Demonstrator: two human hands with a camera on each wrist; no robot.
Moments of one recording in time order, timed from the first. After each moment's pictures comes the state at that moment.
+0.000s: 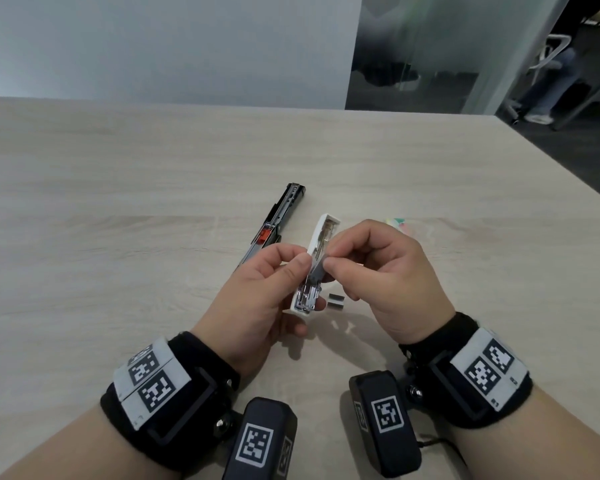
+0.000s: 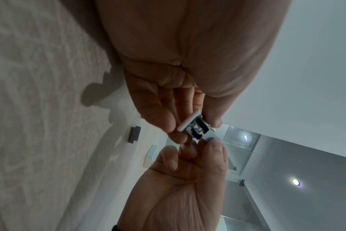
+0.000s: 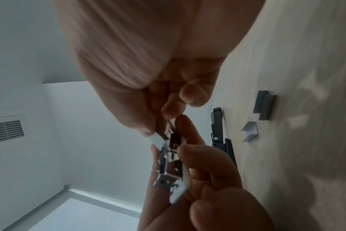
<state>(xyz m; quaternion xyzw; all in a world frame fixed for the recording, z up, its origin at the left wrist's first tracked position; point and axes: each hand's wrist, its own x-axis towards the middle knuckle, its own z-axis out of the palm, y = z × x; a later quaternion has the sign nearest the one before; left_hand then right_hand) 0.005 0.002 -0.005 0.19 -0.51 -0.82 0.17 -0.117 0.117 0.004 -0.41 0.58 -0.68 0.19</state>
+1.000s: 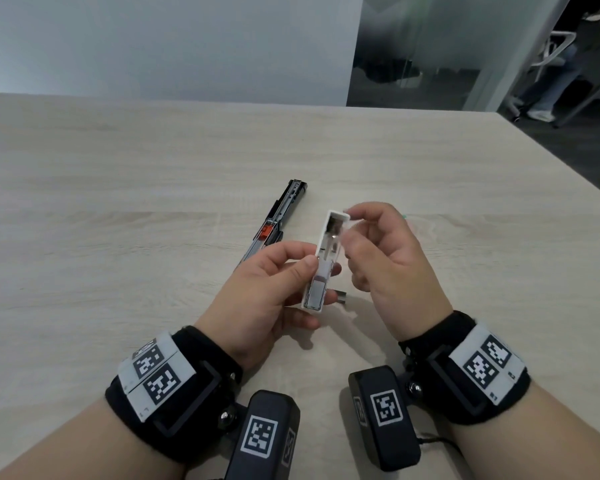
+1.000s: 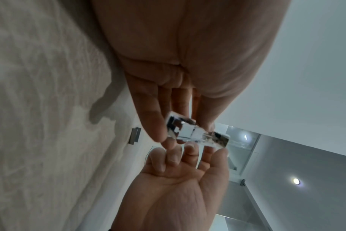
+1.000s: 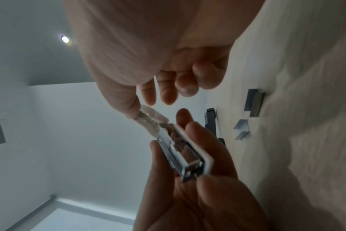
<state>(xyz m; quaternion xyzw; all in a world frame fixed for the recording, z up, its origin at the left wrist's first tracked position) 0.004 0.002 -0.005 0.18 -0.50 -0.84 0.15 -0.120 0.118 -0.001 -0.36 0.62 -0.67 0.18</state>
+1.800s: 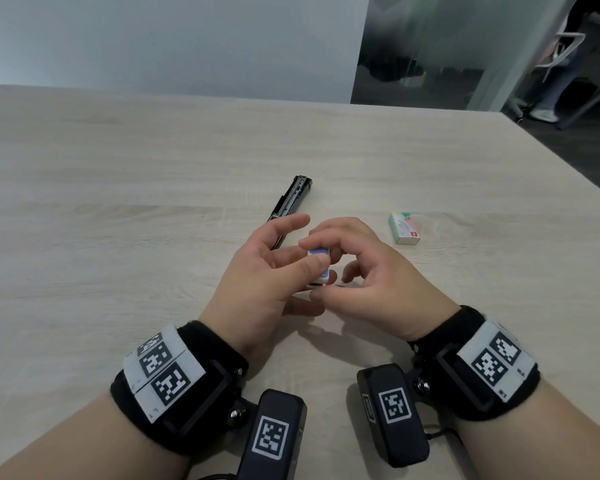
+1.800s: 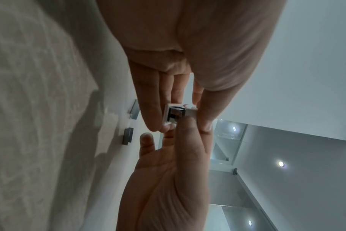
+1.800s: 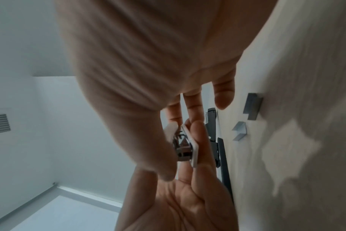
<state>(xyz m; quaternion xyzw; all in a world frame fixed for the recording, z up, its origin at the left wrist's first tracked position) 0.012 0.000 -0.002 0.19 -0.54 -0.79 0.21 -0.115 0.118 0.005 -0.51 0.67 -0.49 0.22</state>
